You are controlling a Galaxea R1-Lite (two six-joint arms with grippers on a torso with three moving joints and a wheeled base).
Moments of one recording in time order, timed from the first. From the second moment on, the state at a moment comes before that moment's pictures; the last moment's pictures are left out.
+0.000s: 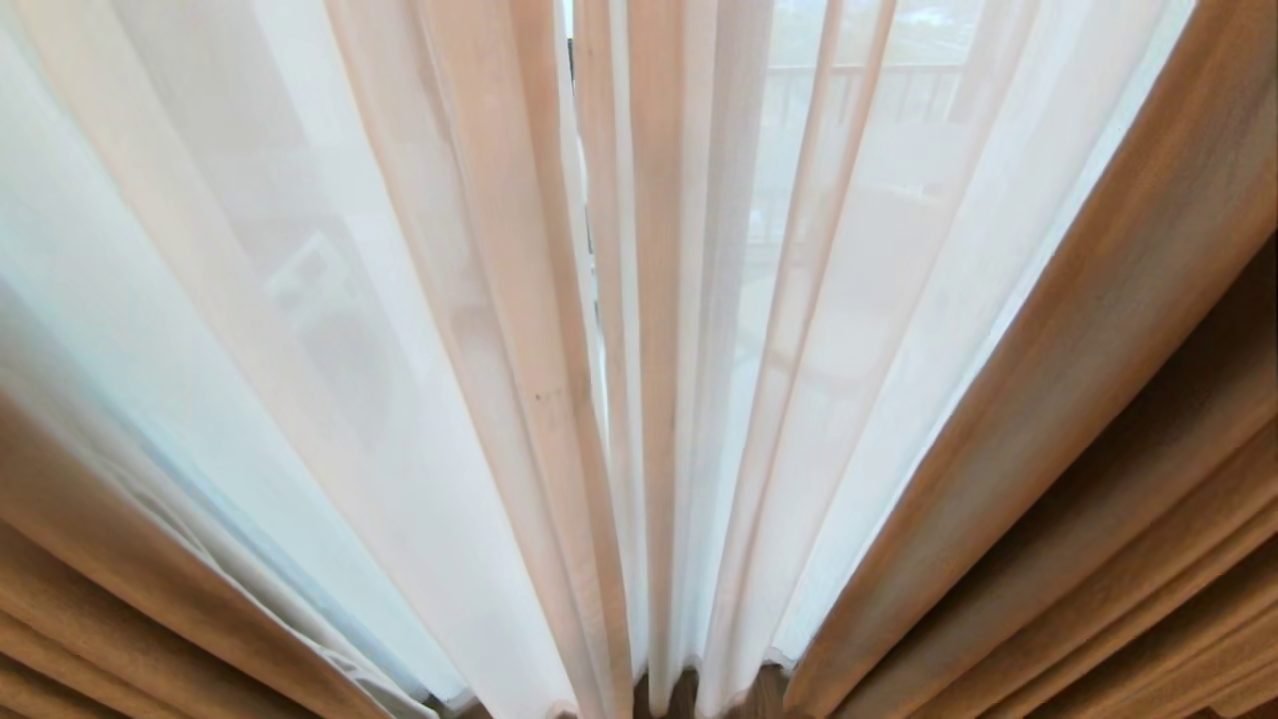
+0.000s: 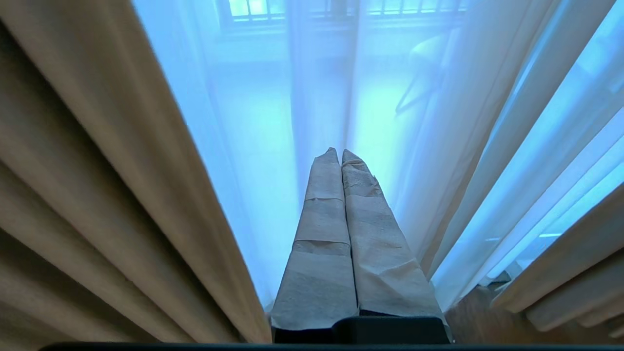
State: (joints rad) left arm 0.00 0.00 0.00 -0.01 -0.02 0.00; right arm -0.80 1.47 -1.04 -0.87 0.63 0.19
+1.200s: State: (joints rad) left arm 0.00 0.00 0.00 -0.01 -0.02 0.00; right arm -0.76 0.77 -0.50 -0.67 0.60 0.05
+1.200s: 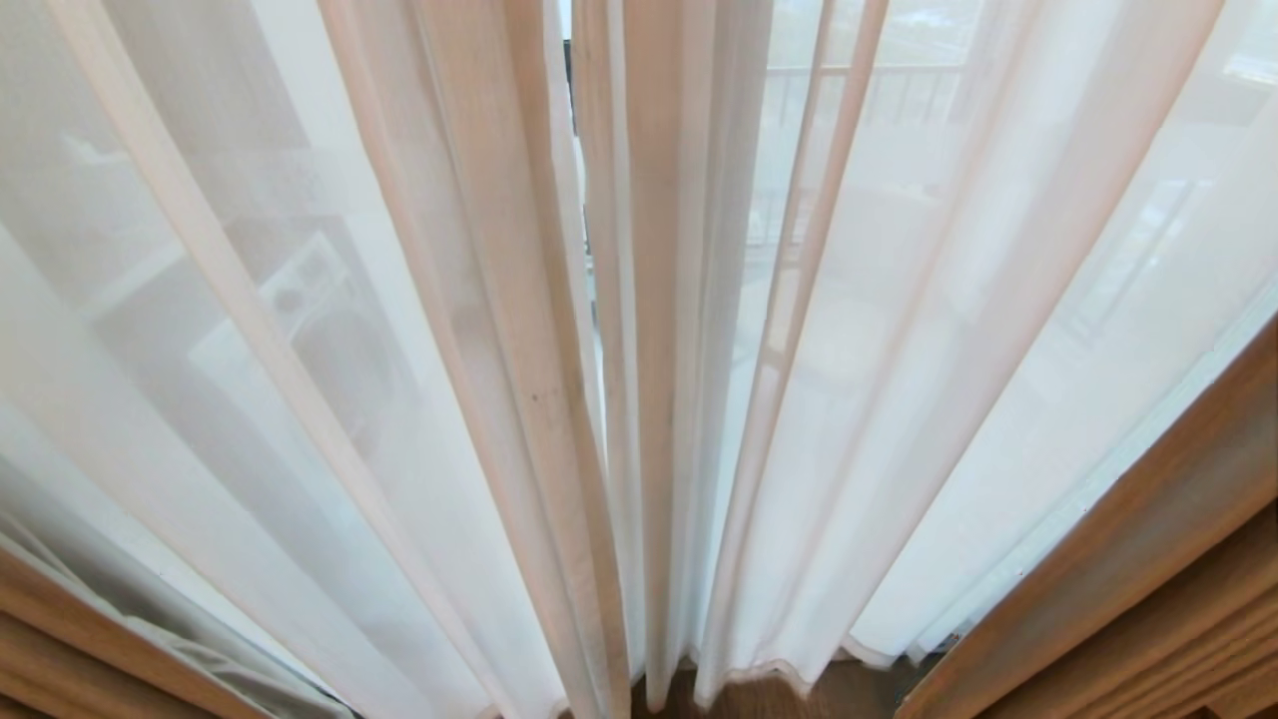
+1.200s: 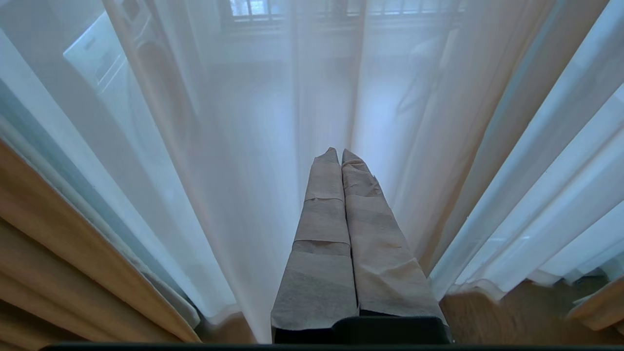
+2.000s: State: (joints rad) left arm 0.00 0.00 0.00 -0.01 -0.02 0.00; right arm -0.13 0.71 -0.45 -0.50 0.13 -0.16
